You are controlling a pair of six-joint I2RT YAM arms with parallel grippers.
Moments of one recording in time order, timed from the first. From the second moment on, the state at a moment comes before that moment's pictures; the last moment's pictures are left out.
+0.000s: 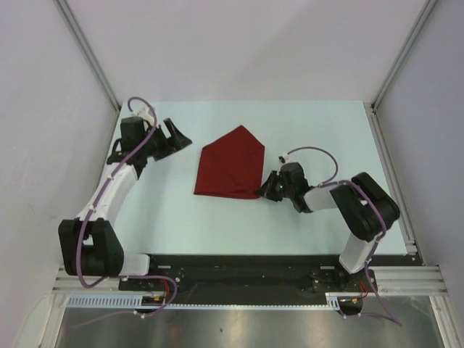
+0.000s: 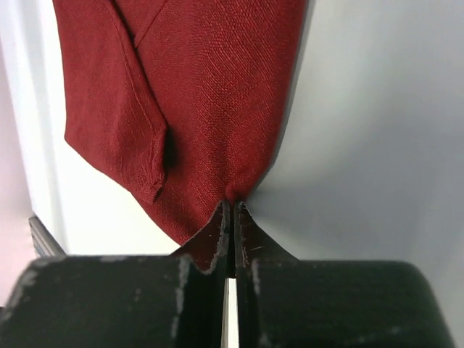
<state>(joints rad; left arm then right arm) -0.02 1.38 1.09 -0.27 0.39 -0.50 0.52 1.78 0.68 0.48 -0.27 0.82</state>
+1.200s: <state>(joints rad) -0.10 1.28 0.98 -0.38 0.34 -0.38 0.65 1.64 0.65 0.39 -0.14 0.99</state>
